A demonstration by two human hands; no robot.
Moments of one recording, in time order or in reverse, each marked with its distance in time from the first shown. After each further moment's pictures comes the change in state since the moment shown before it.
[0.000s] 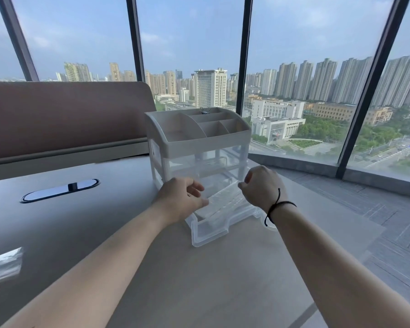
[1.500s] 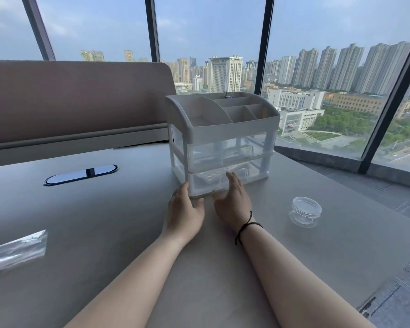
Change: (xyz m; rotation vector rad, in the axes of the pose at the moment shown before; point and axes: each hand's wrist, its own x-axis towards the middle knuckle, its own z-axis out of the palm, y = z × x) left_hand 0.001 -0.093 0.051 -0.036 0.374 -0.060; right_hand -0.018 -0.046 0.135 0.413 -0.068 -0.091
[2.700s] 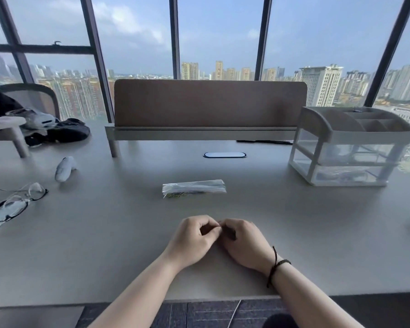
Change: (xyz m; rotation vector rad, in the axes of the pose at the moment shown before) left_hand -0.237 -0.097 -0.310 -0.052 -0.032 -0.054; right_hand -0.287 -0.200 0.087 -0.024 -0.542 -0.528
